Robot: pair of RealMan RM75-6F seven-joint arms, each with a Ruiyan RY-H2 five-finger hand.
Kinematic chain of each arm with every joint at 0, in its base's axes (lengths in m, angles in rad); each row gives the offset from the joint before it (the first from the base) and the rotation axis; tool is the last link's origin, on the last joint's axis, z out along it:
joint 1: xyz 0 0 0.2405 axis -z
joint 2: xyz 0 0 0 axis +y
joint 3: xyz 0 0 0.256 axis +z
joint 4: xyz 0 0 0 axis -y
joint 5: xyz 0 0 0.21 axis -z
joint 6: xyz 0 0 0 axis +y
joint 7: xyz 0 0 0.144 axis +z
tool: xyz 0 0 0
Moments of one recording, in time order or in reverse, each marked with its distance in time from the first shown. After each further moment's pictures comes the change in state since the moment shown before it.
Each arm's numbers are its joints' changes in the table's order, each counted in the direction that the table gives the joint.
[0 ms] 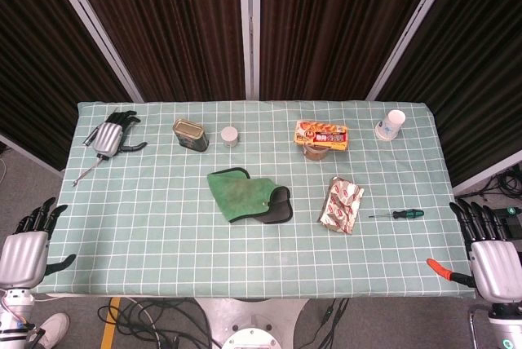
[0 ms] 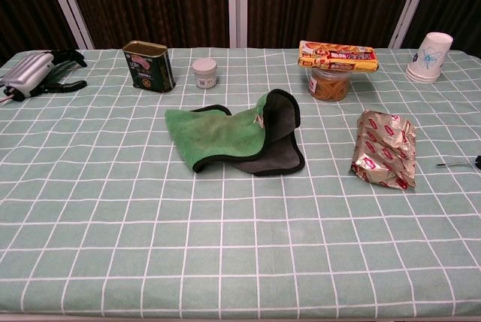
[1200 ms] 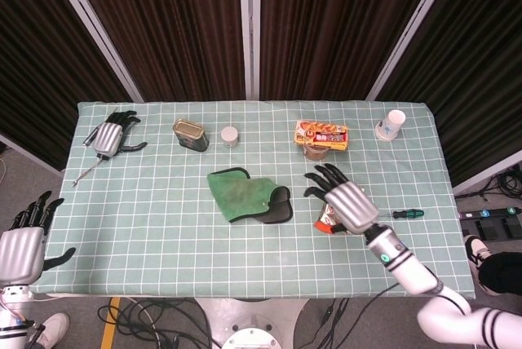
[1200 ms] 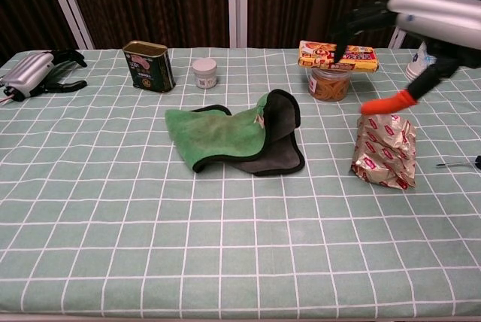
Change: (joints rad) left arm -0.006 -0.006 -0.031 -0.002 -0.014 0.028 -0.033; right arm -0.550 -0.266 0.206 -0.023 -0.071 -0.642 -0.098
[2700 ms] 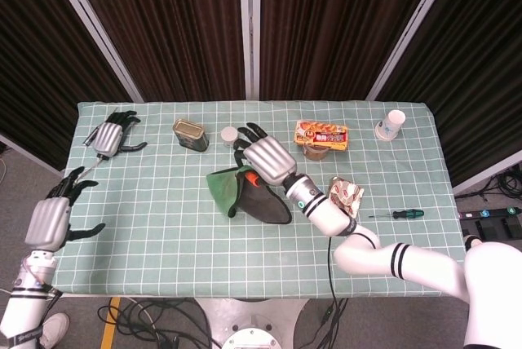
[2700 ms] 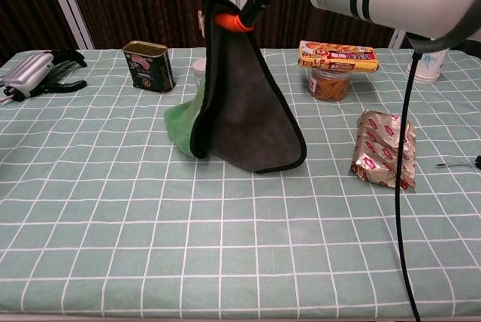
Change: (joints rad) left arm 0.173 -0.033 -0.114 -0.051 0.050 -0.225 -0.262; right arm -0.447 -0.243 0.208 -0.224 -0.390 -0.215 -0.173
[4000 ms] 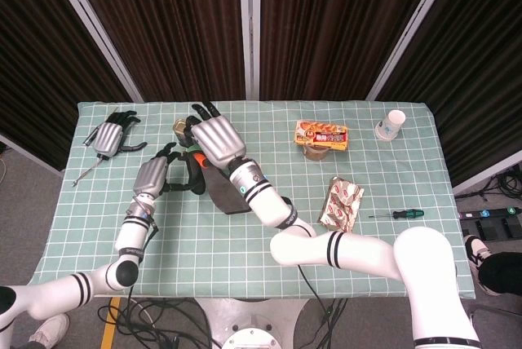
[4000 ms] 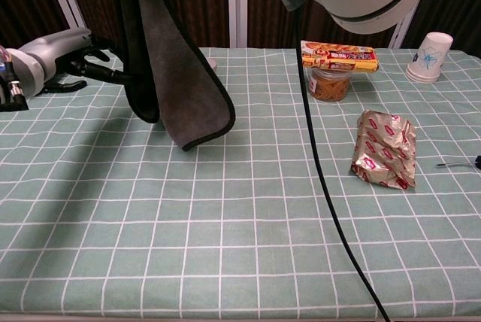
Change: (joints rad) left arm 0.481 -0.442 -0.170 -0.325 0.584 -0.357 0.259; right arm -0.335 -0.183 0.077 -0.164 -0.410 0.100 -0.194
